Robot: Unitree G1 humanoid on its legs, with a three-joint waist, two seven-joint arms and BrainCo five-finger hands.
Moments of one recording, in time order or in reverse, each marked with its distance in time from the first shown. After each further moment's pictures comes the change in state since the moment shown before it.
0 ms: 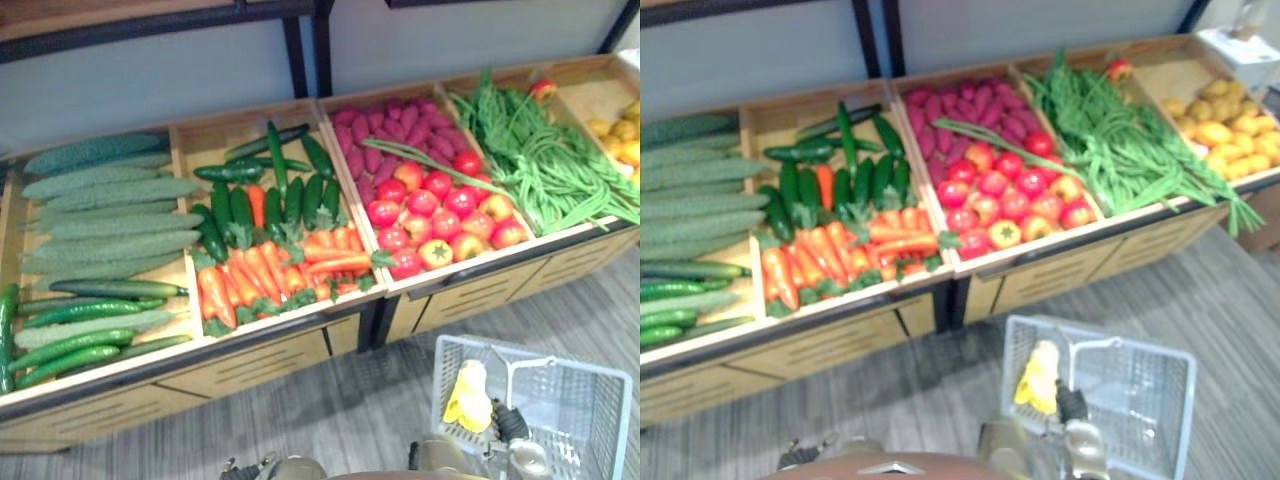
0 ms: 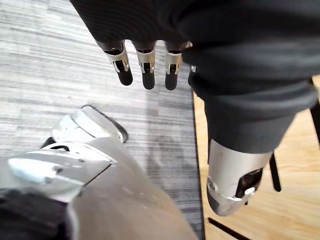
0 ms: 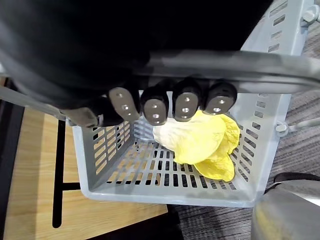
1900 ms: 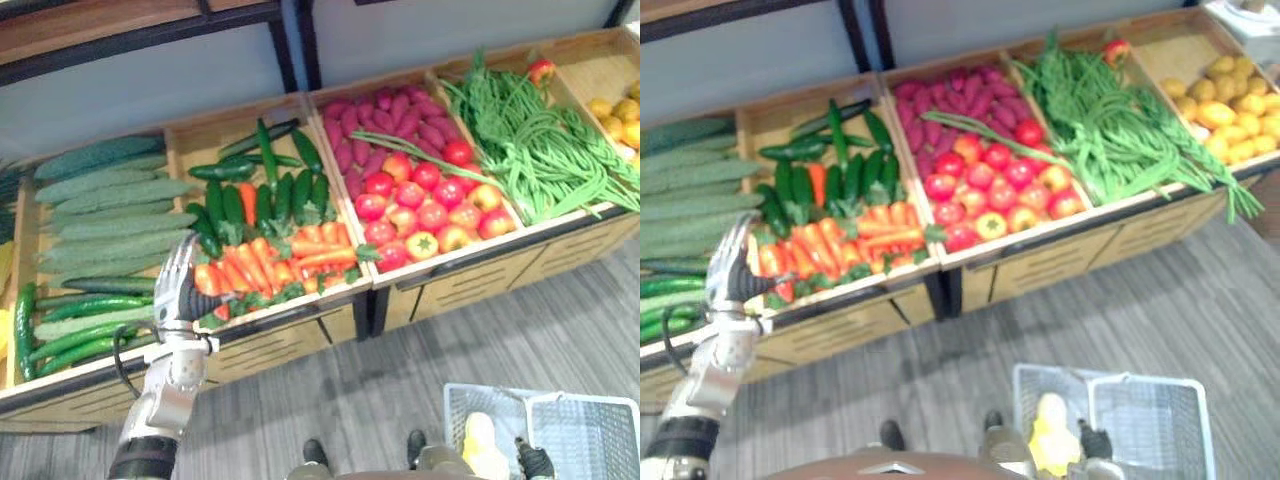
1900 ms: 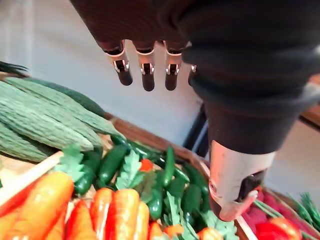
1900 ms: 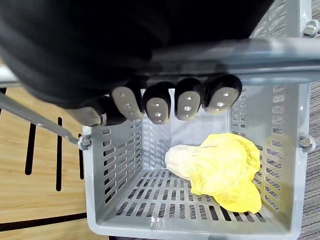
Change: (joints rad) left arm -0.188 0.511 -0.461 -0.739 0.407 -0.159 0.263; right arm 0.106 -0.068 0.033 0.039 0.000 -0.010 -0.088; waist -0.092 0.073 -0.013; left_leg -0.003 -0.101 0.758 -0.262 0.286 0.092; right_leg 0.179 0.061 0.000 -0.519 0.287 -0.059
